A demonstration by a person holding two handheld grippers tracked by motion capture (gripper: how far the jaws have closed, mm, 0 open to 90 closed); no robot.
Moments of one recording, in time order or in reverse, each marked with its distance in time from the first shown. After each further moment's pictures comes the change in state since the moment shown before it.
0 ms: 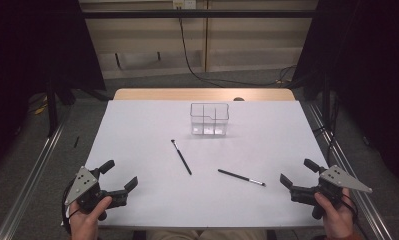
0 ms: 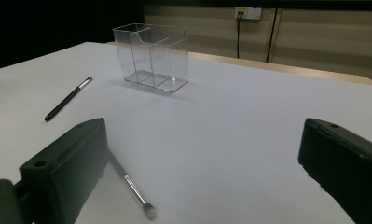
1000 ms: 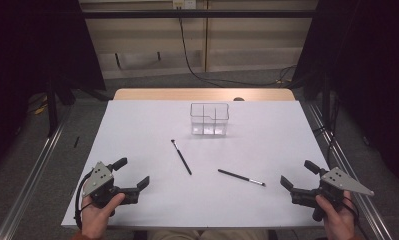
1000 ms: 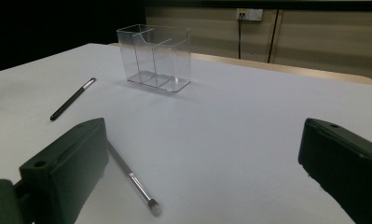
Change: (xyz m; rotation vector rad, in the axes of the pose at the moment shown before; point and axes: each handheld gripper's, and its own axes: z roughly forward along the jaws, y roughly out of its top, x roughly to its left) left arm -0.014 0.006 0.027 0.065 -0.056 0.033; right arm 0.003 -0.001 -0.005 -0.008 0.003 0.005
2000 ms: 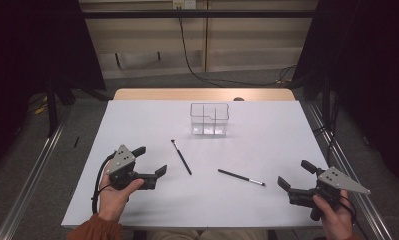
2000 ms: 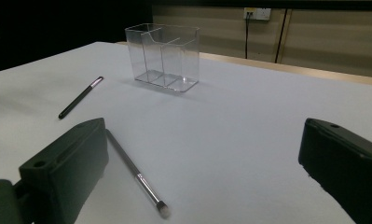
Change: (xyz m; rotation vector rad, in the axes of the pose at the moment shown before) left arm -0.007 0.030 0.049 0.088 -0.058 0.018; right arm 0.004 0.001 0.004 0.008 0.028 -0.006
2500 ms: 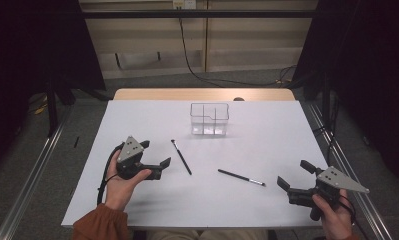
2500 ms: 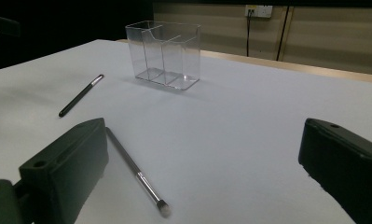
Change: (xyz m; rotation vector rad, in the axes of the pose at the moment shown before) left arm 0.007 0.012 0.026 0.066 0.029 0.015; right arm 0.000 0.000 0.002 0.007 0.004 -0.003
